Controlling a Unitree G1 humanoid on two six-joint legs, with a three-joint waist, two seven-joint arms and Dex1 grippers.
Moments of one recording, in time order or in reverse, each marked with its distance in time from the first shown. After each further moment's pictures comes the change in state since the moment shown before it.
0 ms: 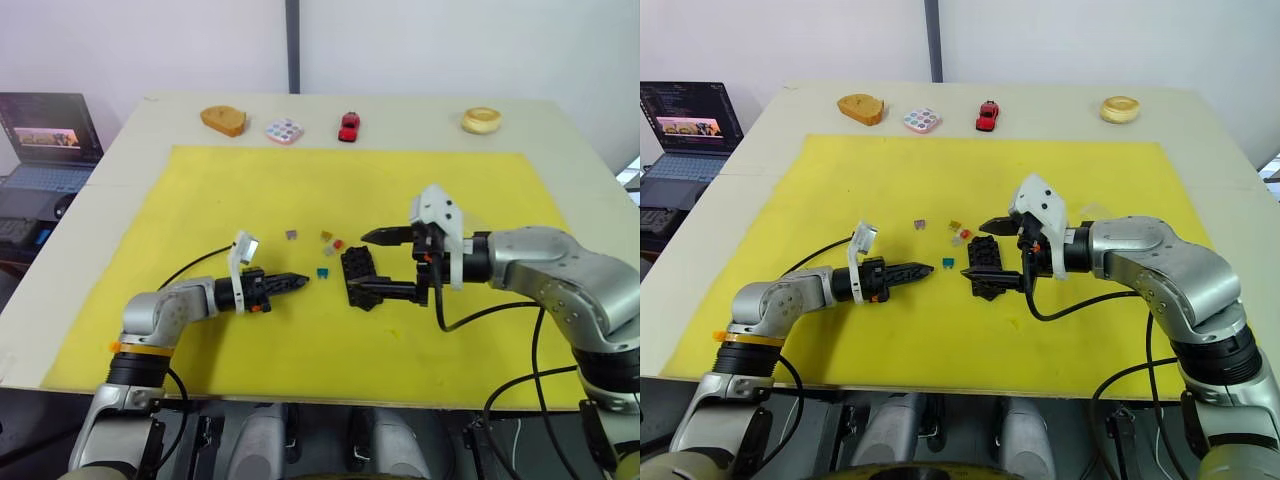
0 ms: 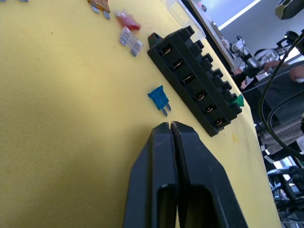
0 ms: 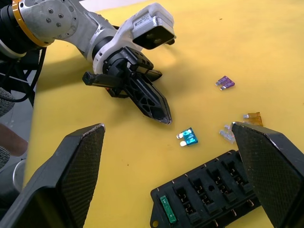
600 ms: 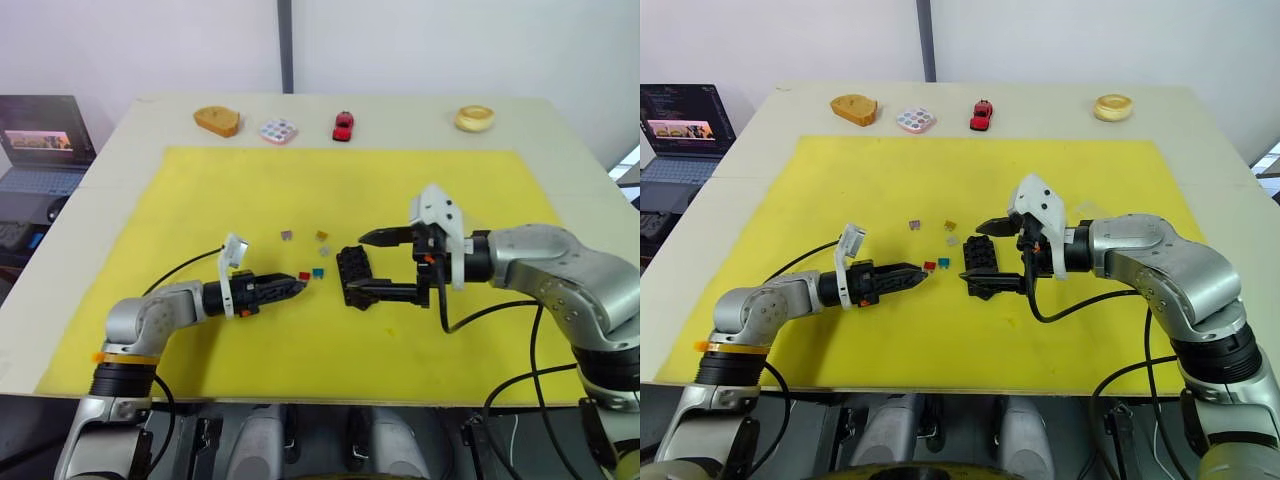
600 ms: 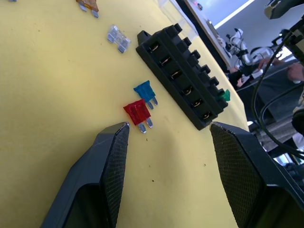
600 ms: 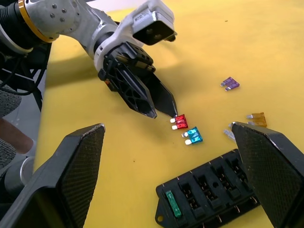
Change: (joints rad) left arm 0.015 0.035 0.015 -0.040 -0.041 0.028 -0.003; right arm -0.017 0.000 0.001 0.002 -0.002 -0.004 0.037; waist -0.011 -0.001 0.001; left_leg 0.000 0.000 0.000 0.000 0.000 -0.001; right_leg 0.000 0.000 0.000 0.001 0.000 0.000
